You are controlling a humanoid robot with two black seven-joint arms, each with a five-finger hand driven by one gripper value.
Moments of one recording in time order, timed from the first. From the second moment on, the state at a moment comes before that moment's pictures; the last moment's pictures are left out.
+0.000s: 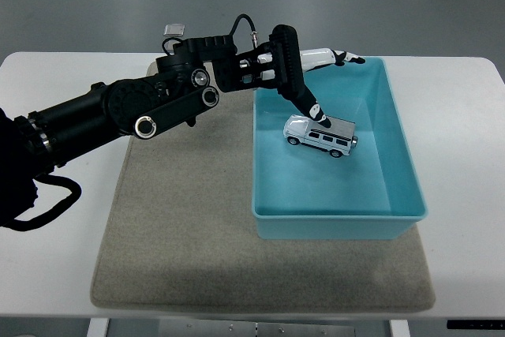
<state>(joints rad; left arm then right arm) -1.21 0.09 -0.33 -0.85 1.10 -0.20 -0.09 0.02 0.00 -0.01 0.11 -0.02 0.11 0.13</state>
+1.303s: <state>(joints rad) -0.80 0.34 -0.95 -0.80 0.04 -0.41 0.17 0.01 0.00 0.00 0.12 -0.02 0.12 0.13</state>
